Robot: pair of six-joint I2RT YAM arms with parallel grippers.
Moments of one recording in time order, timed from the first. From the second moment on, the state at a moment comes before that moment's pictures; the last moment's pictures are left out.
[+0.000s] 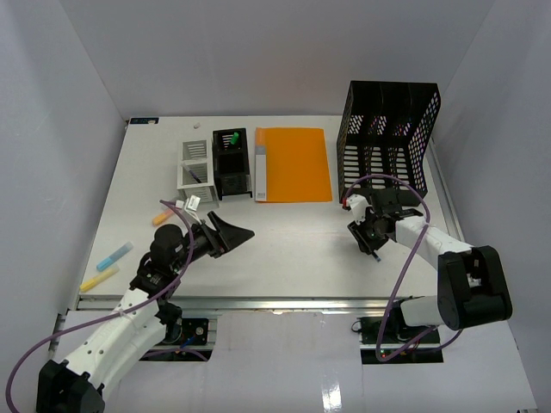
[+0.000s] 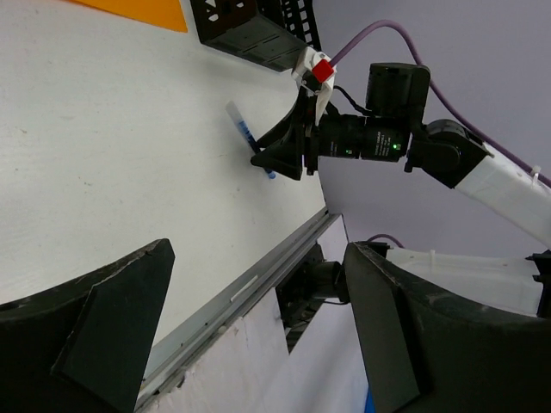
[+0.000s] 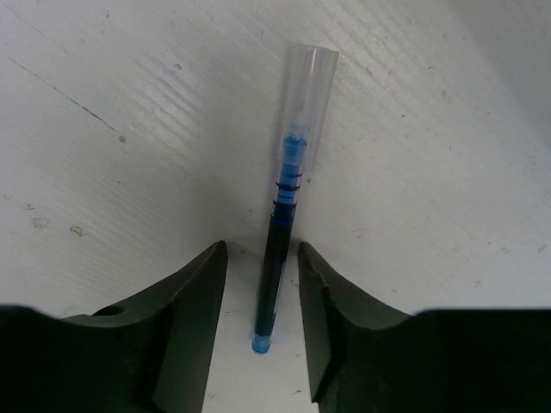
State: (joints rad) left arm -0.44 0.61 0.32 0.12 0.43 -0.99; right arm 0.24 1.35 0.66 -0.47 -0.16 -0.48
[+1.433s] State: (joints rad) left arm -0.80 1.85 0.74 0.97 0.17 -1.32; right arm 0.24 1.33 0.84 -0.50 -0.82 -0.35
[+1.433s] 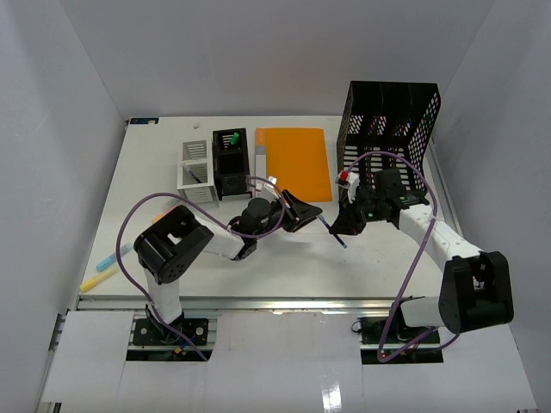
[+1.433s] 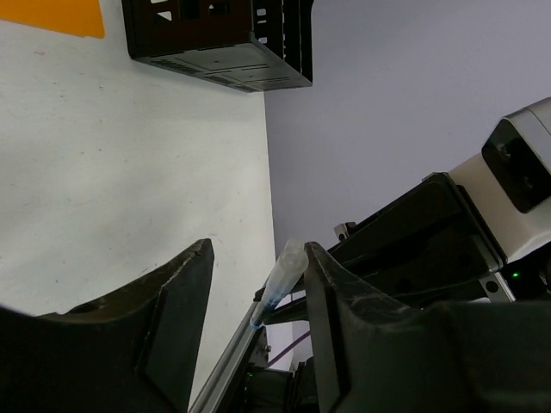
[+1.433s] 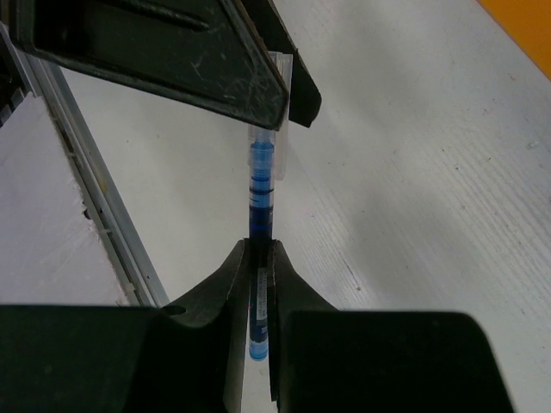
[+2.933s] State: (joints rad) left arm -0.18 1.27 1.14 -0.11 -0.15 -0.26; right arm -0.06 1.11 0.72 -0.53 -1.20 -0.59
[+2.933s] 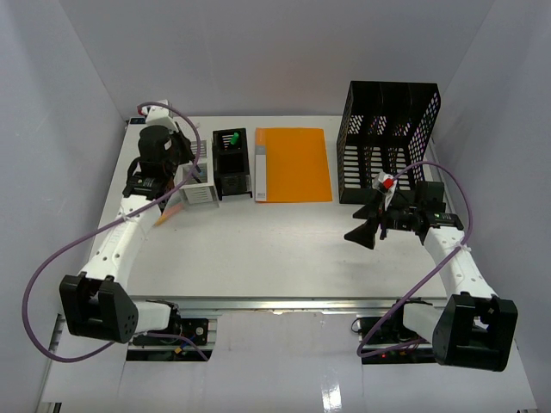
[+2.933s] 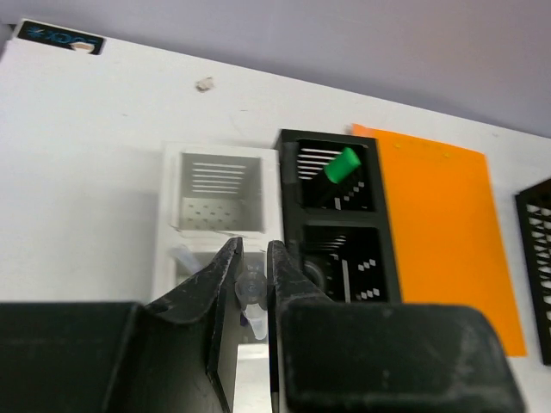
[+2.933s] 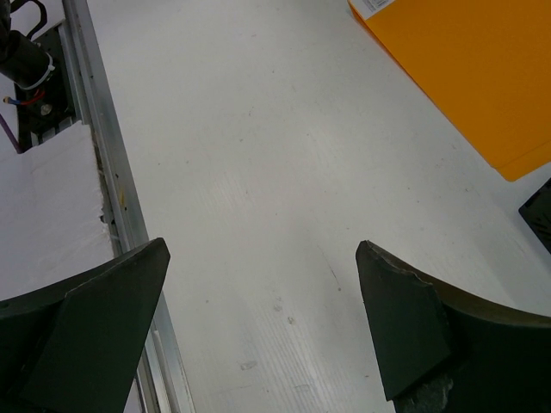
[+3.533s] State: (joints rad) left arm -0.11 1.46 1.16 -0.07 -0.08 -0.17; right arm -0.10 1.09 0.72 -0.53 -1.22 -0.60
